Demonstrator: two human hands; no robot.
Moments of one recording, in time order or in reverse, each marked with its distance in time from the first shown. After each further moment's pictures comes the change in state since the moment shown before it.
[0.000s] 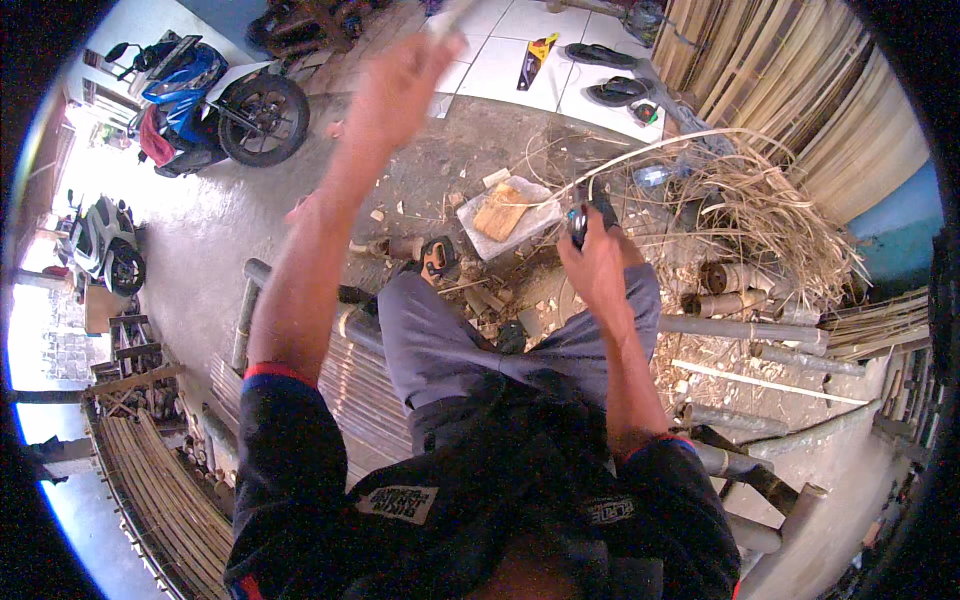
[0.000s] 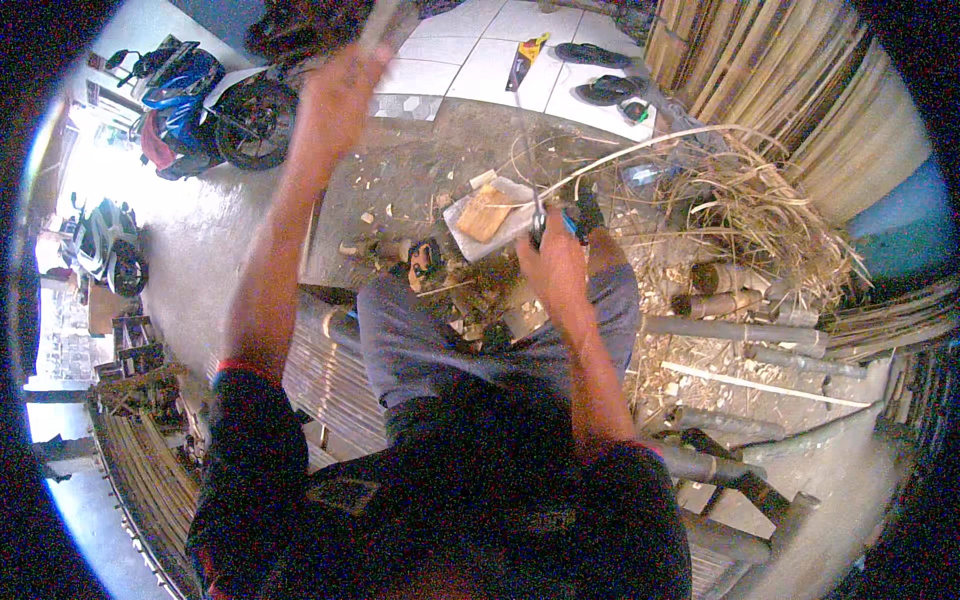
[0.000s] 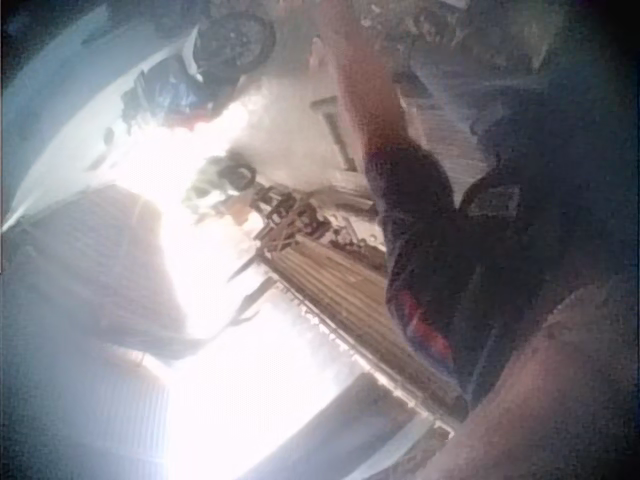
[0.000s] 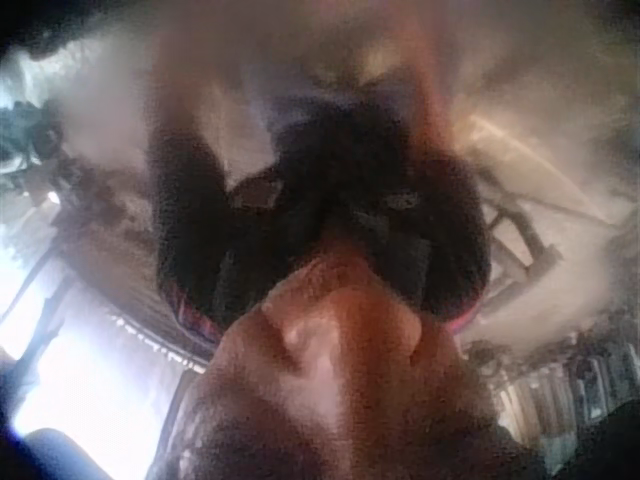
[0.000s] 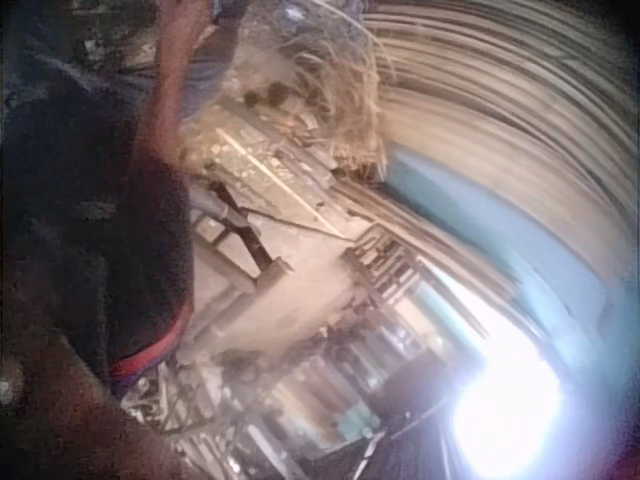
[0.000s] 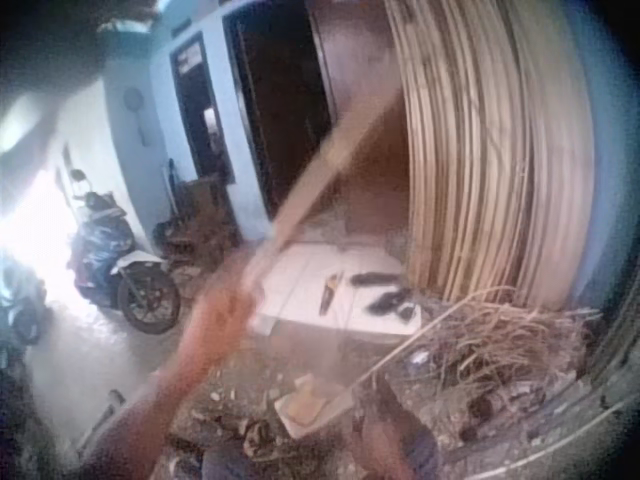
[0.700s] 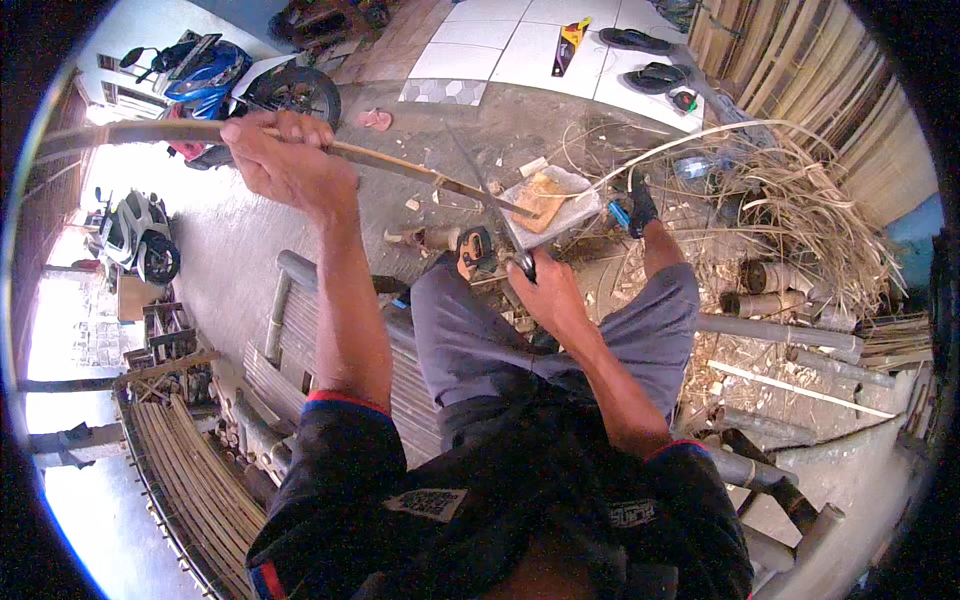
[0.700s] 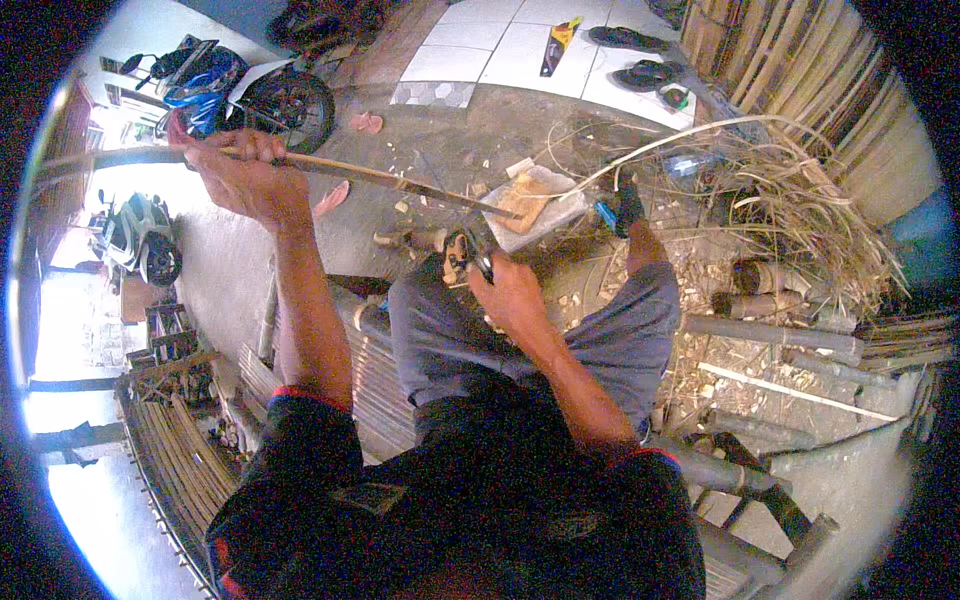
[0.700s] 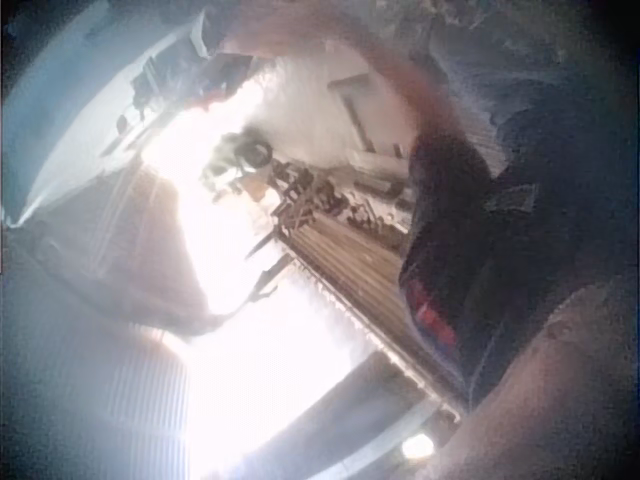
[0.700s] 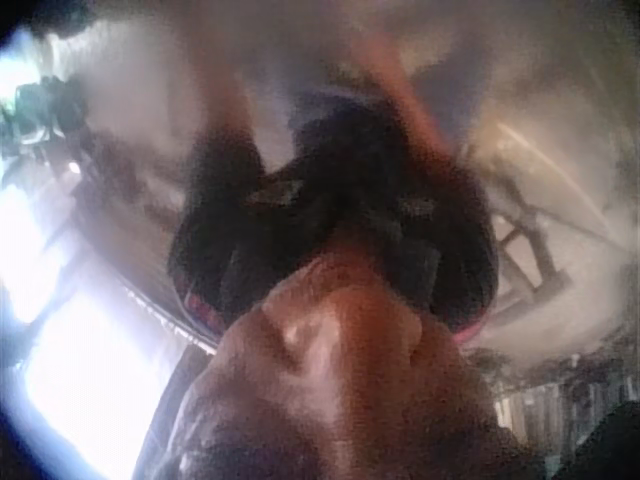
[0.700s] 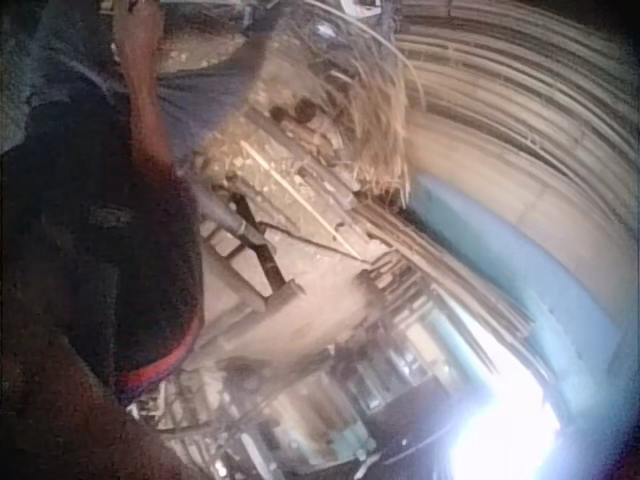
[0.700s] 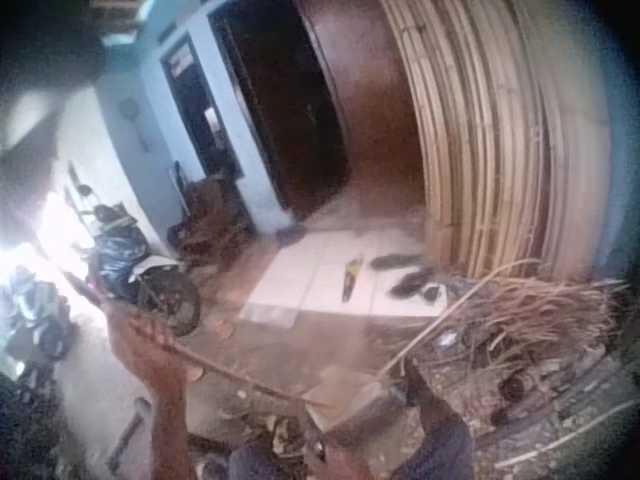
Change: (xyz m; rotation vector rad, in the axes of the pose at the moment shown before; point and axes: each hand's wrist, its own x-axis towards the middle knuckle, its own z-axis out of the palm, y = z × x) left_hand -0.040 -0.025 -0.051 -0.802 0.888 -0.075; right_hand -0.039 -0.051 0.081 0.300 -0.339 0.055
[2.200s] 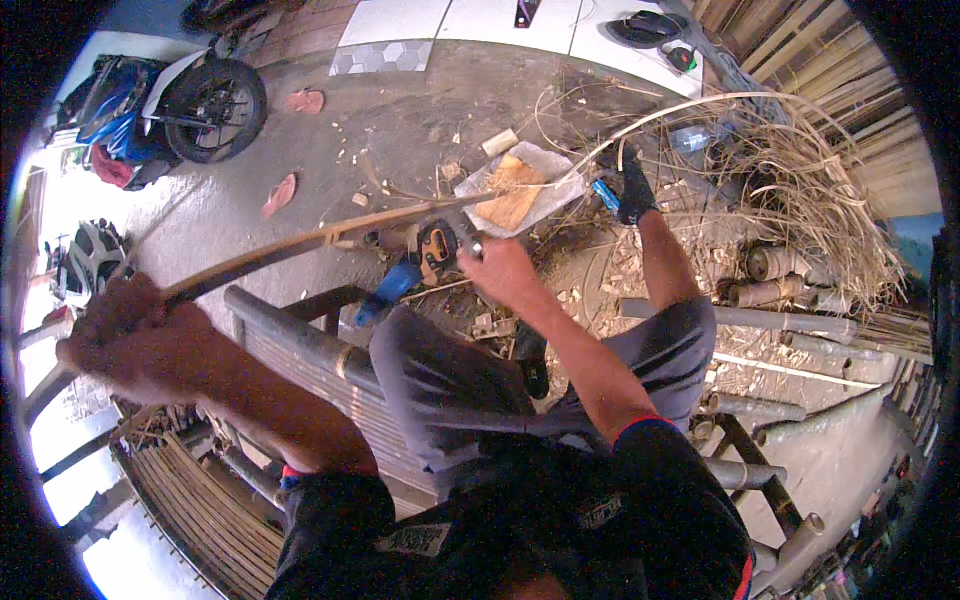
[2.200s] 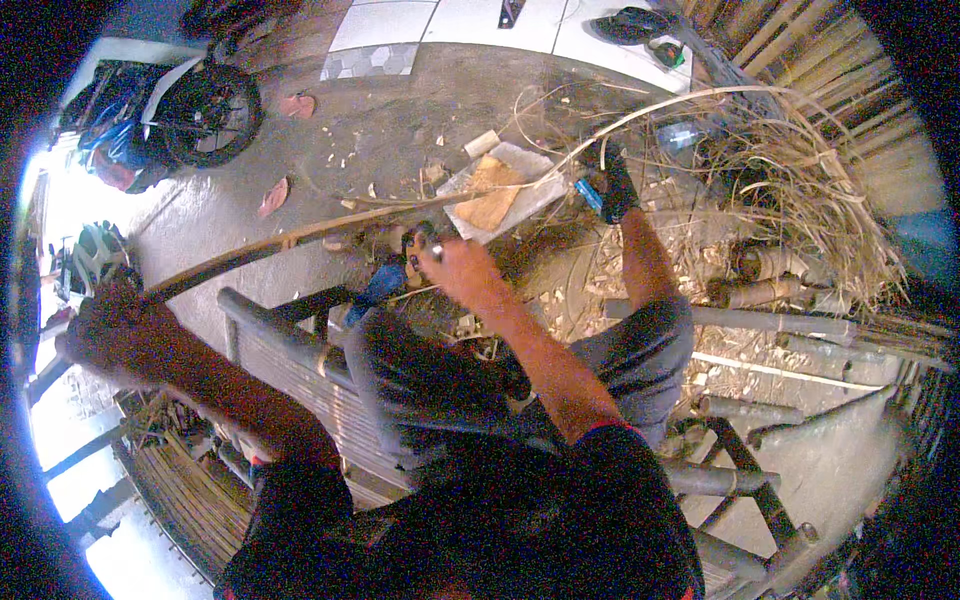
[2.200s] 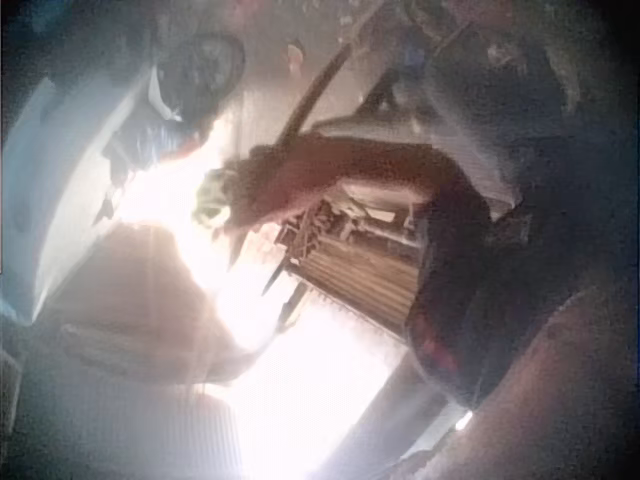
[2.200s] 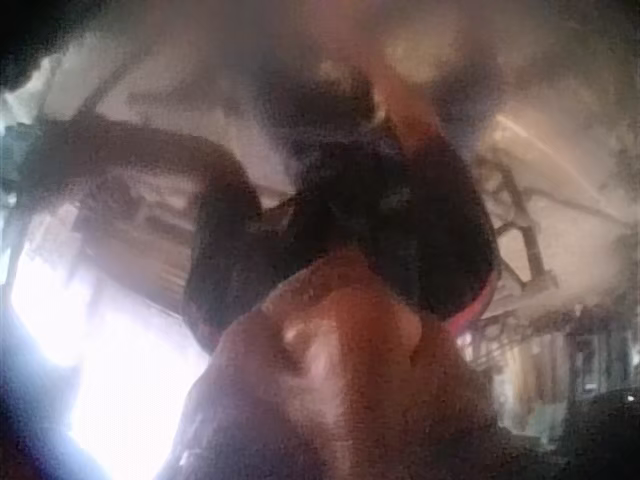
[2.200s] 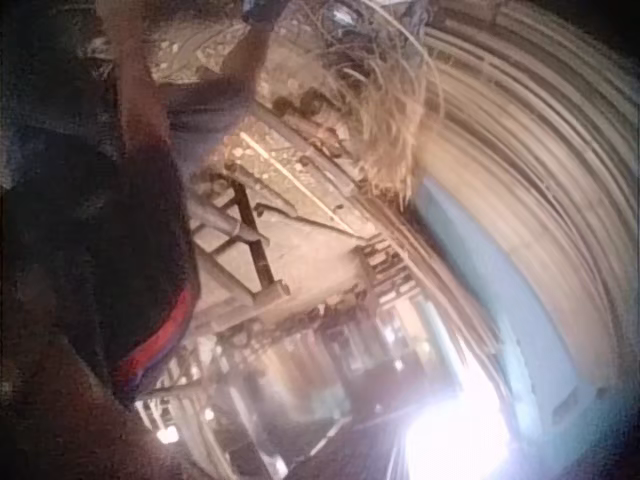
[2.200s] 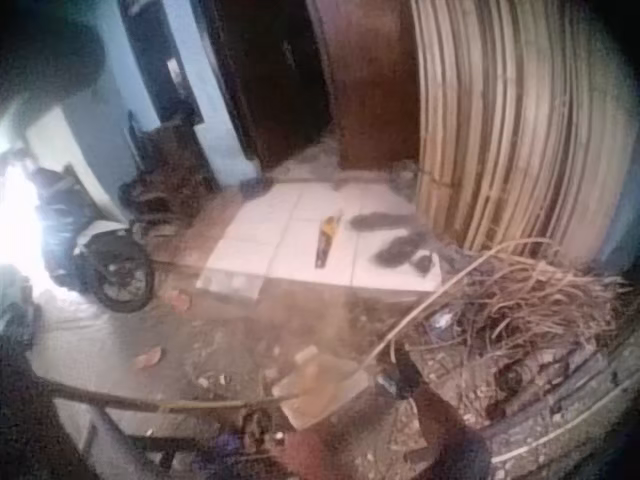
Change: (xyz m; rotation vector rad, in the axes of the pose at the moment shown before) left_hand 0.073 -0.076 -0.081 0.581 -0.067 0.197; right_hand 0.162 0.113 0.088 -0.202 -0.185 0.083
